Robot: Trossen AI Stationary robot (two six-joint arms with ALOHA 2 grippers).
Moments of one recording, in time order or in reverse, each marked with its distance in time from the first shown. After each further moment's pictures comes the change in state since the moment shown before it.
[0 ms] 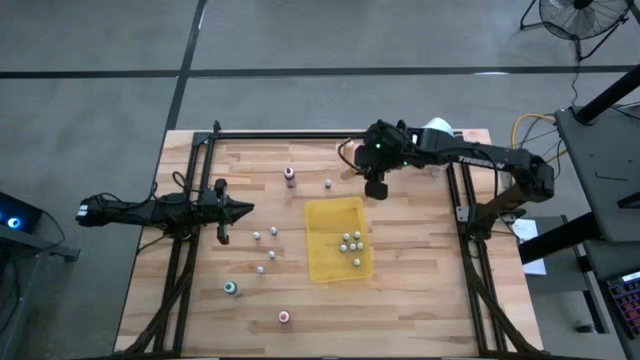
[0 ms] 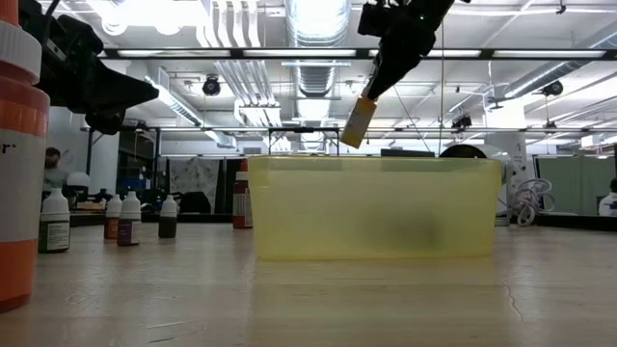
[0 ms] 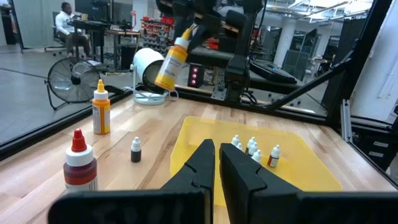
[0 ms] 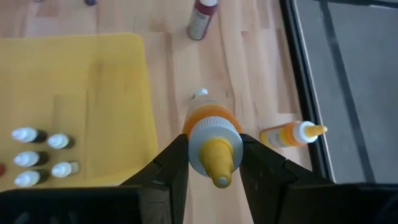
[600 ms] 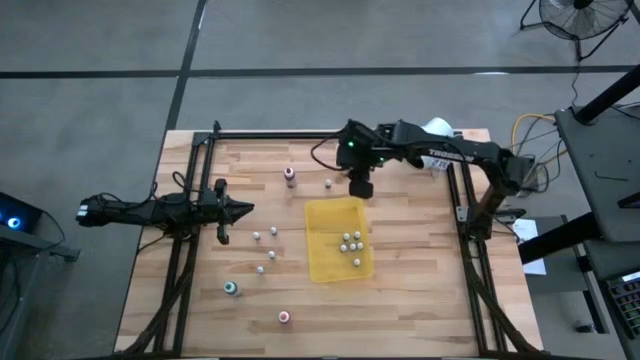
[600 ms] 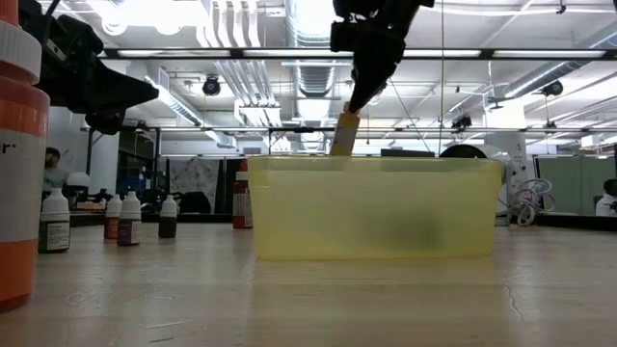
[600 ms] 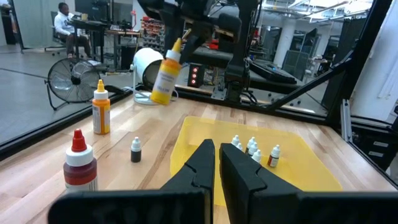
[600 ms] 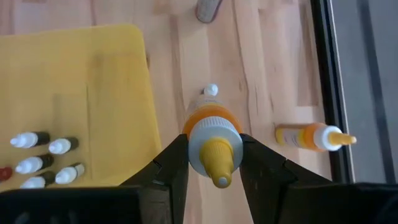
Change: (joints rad) left arm 0.000 0.000 0.000 0.000 0.000 0.000; right arm 0.012 0.243 0.268 -0.197 -0.009 0.038
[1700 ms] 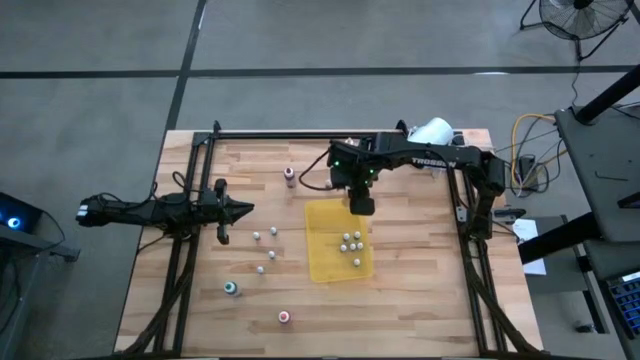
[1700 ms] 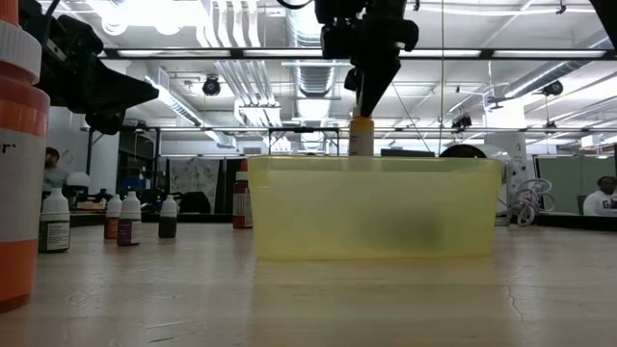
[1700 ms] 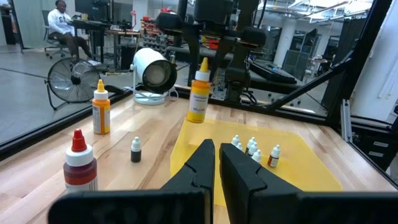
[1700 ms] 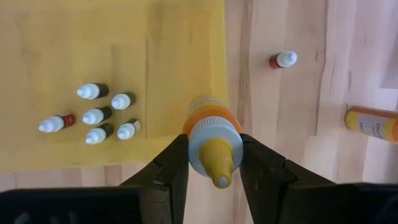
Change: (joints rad) left arm 0.000 0.000 0.000 0.000 0.000 0.000; right arm 0.087 0.124 0.127 -0.233 -0.077 0.012
